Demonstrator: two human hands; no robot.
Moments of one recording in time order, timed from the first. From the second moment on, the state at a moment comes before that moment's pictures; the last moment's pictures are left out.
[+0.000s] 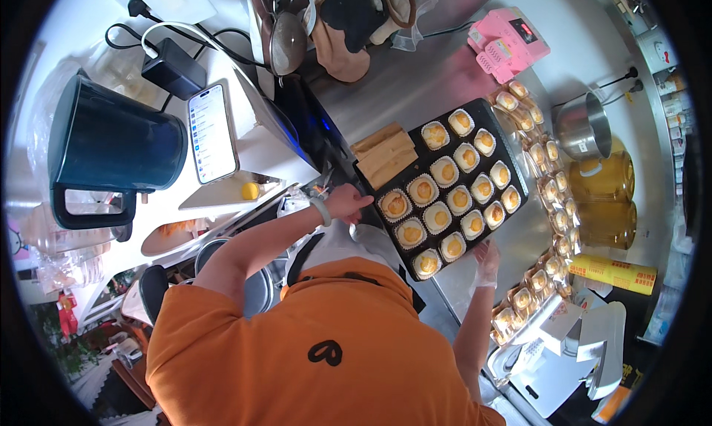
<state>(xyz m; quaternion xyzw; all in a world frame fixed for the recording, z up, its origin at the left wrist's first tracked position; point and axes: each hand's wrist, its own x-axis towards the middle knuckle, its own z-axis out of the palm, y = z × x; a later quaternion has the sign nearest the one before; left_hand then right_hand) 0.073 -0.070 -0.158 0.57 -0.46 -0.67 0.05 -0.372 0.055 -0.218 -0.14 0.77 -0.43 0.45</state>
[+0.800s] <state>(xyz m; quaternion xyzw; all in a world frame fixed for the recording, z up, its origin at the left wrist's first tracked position) -0.022 -0.170 -0.194 0.58 -0.78 -0.19 0.12 -0.304 0.113 -0.150 -0.32 0.85 -0.38 0.16</state>
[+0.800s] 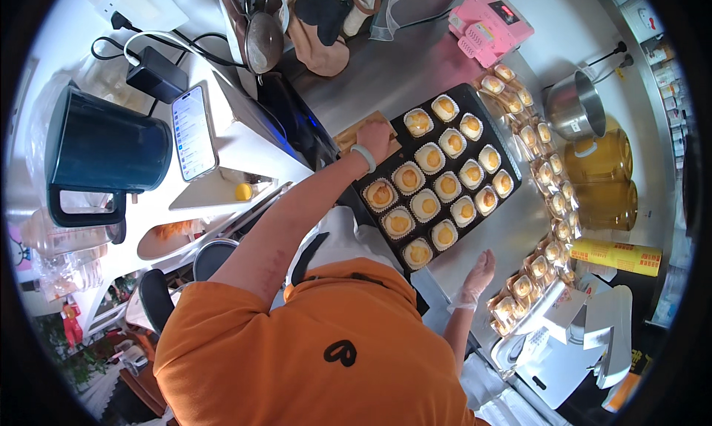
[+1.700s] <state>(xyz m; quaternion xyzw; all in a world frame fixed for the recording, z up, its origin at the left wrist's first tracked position) 0.035 -0.071 -0.035 0.35 -0.68 -0.54 0.35 -0.154 -0.032 -0.029 -0.43 0.57 -0.37 0.59</state>
